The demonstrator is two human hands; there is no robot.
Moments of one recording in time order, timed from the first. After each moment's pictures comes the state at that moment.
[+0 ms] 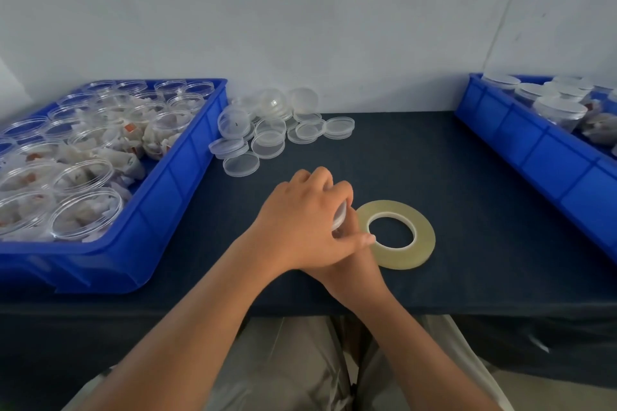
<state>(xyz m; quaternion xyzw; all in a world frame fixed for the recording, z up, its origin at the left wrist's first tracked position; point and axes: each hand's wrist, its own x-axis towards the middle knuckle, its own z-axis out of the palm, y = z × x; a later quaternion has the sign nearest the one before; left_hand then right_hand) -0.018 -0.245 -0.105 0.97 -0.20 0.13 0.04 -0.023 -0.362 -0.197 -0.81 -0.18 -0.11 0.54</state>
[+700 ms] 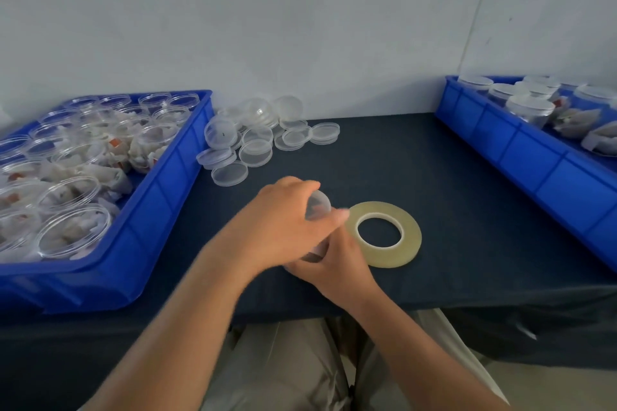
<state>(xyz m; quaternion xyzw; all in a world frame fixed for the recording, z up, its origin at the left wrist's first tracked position) -0.030 -0.231 -0.079 0.97 -0.09 -0.02 0.23 -0.027 -0.369 -0.190 -0.80 -0.17 -0.06 0.57</state>
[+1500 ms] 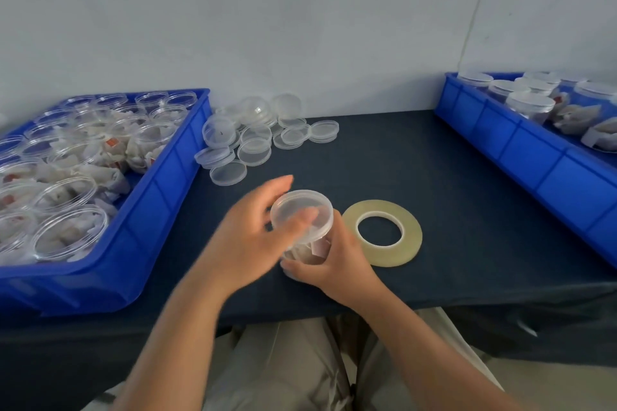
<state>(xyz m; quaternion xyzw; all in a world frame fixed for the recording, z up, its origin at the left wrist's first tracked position) -0.052 -0.198 -0.104 0.87 -0.09 0.03 0.48 -0.024 -0.375 -0.196 -0.78 -0.18 -0.04 0.60</state>
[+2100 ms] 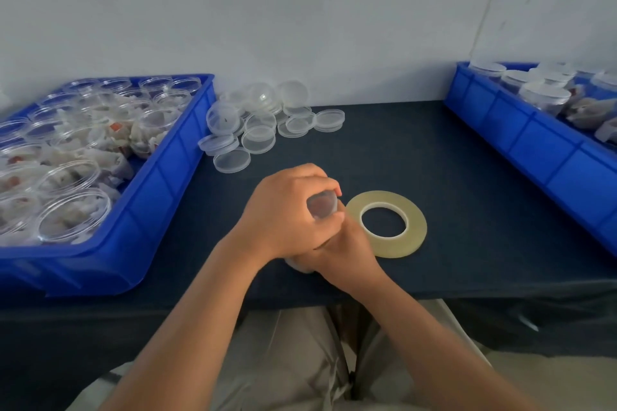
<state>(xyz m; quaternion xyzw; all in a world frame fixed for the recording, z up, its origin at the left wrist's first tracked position) -0.023 -0.234 -0.105 0.93 -0.21 0.16 0.24 -0.021 -0.371 -0.186 -0.83 -0.19 -0.08 0.52</state>
